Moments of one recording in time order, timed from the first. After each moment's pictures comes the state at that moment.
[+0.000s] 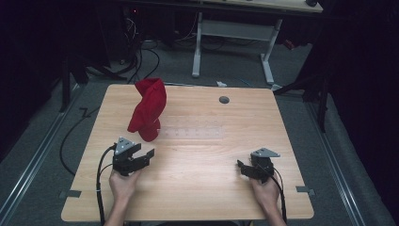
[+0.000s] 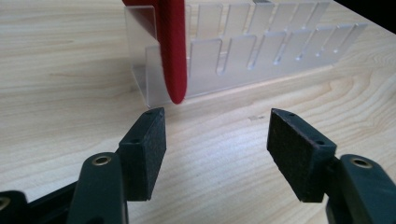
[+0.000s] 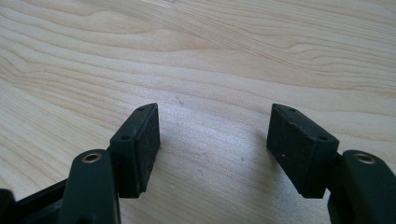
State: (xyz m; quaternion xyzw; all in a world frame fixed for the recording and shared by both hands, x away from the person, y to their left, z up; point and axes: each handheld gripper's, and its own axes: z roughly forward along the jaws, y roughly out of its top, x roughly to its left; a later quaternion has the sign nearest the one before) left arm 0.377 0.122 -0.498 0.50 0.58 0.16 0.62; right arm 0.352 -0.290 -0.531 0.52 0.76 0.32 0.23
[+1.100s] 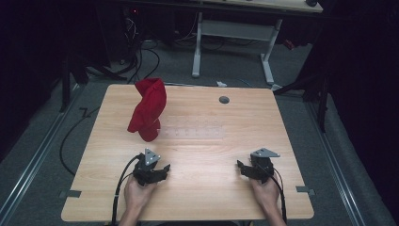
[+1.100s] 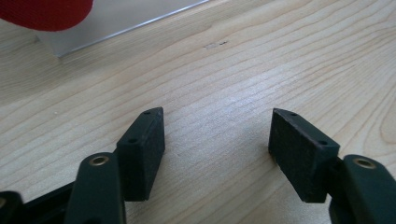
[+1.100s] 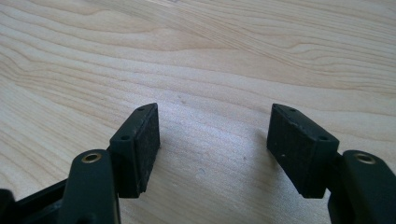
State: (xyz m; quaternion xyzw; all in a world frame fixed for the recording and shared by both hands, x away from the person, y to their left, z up) left arm 0.364 0.069 -0.546 0.60 0.55 0.17 0.55; right arm 0.351 -0.289 -0.531 0.52 0.76 0.32 0.23
